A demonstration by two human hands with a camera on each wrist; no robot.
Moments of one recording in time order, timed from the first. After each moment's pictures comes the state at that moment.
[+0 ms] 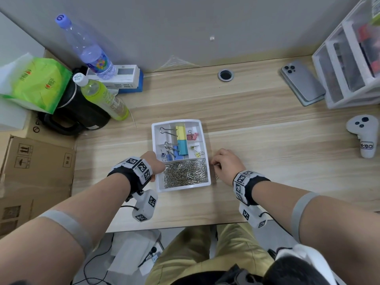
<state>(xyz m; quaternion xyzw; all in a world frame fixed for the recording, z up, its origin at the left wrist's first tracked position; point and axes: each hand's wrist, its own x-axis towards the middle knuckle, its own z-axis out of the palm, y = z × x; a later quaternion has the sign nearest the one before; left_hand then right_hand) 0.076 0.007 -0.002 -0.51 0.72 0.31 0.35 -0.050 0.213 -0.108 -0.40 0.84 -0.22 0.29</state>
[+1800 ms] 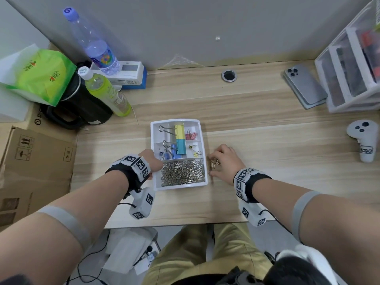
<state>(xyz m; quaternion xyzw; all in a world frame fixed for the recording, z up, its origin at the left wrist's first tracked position) 0.089 0.000 -0.010 -0.51 0.73 0.32 0.32 -0.054 0.209 -0.106 -0.41 0.84 -0.18 0.32</state>
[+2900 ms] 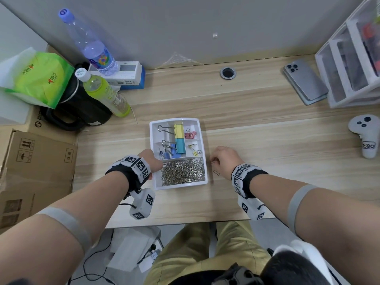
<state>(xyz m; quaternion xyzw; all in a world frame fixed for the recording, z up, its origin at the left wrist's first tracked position) 0.088 0.001 -0.012 -0.52 0.73 0.30 0.34 -0.056 0.200 -0.099 -0.43 0.83 -0.20 0.30</state>
